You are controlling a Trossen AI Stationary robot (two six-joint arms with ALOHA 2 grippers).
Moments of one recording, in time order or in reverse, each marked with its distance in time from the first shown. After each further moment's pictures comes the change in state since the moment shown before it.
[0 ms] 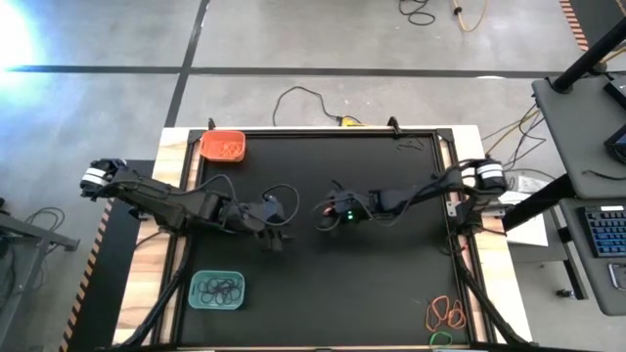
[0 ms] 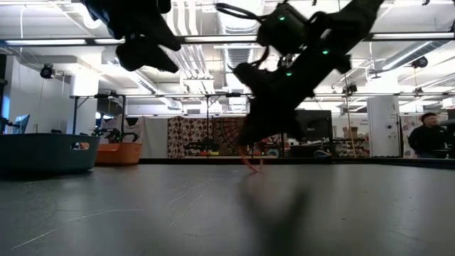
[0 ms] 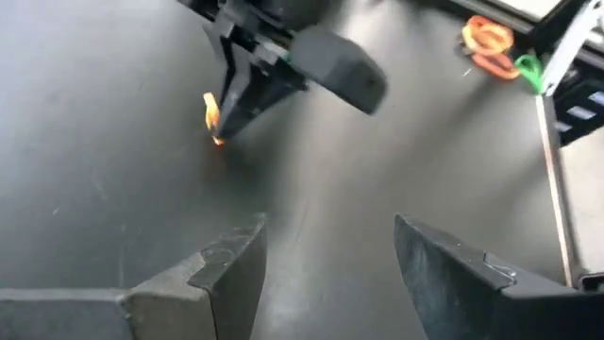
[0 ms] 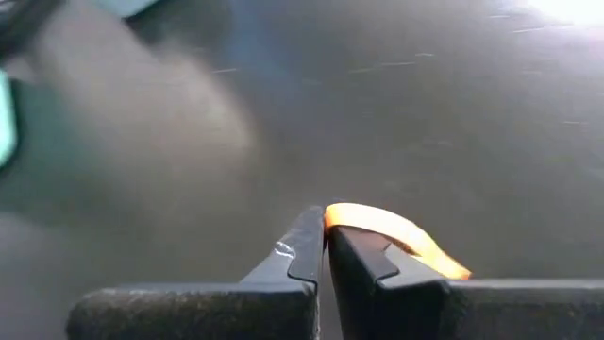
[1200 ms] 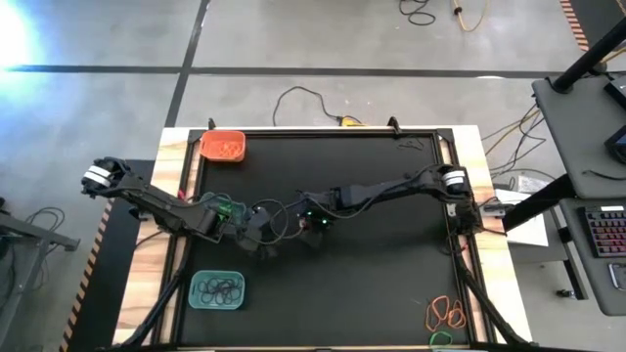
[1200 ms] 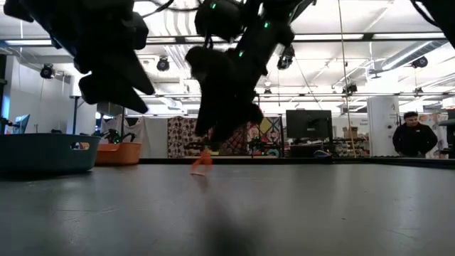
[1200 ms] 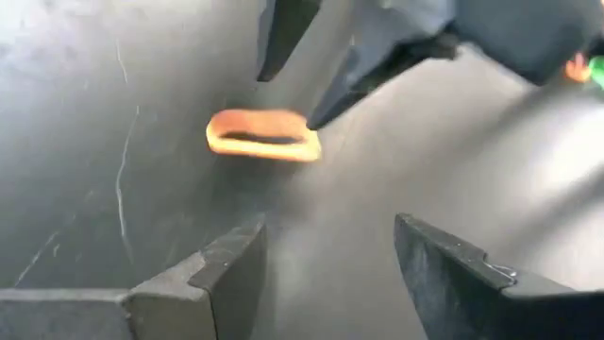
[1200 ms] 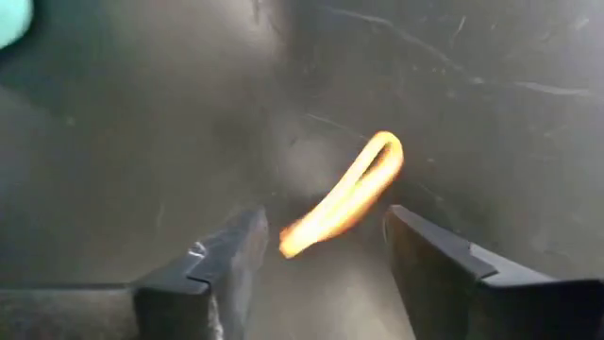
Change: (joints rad) left arm -0.116 0.011 -0.198 0.111 -0.145 -0.308; right arm 0.017 0.256 0.596 -0.614 -0.198 -0.224
